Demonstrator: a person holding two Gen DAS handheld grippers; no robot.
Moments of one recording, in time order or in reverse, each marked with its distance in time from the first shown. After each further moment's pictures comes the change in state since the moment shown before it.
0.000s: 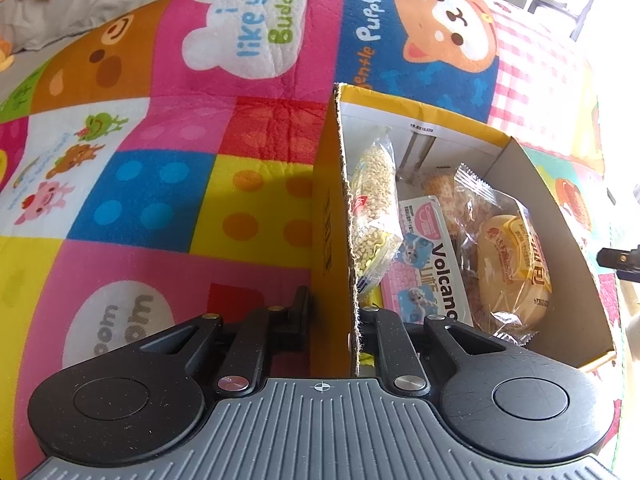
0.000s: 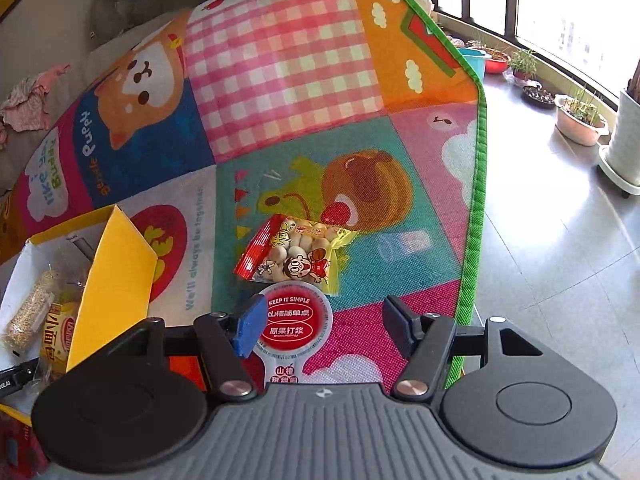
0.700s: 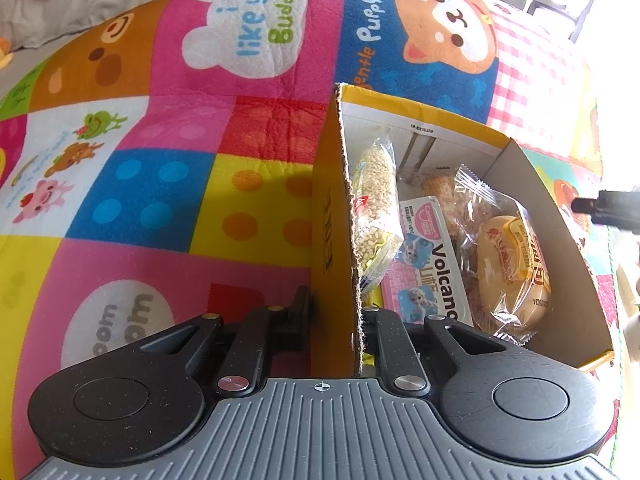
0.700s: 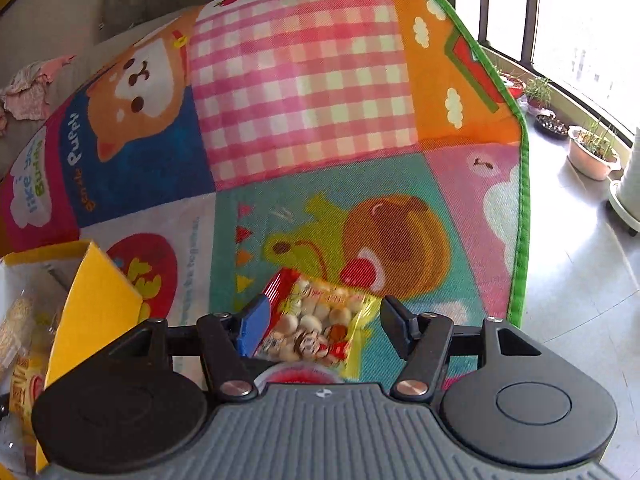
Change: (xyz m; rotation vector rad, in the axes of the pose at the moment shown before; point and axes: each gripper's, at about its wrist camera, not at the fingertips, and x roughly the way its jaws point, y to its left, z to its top) left arm 0.000 0.001 0.000 -0.005 0.000 -0.008; right arm 0.046 0.012 0.043 -0.074 -0.055 -0.023
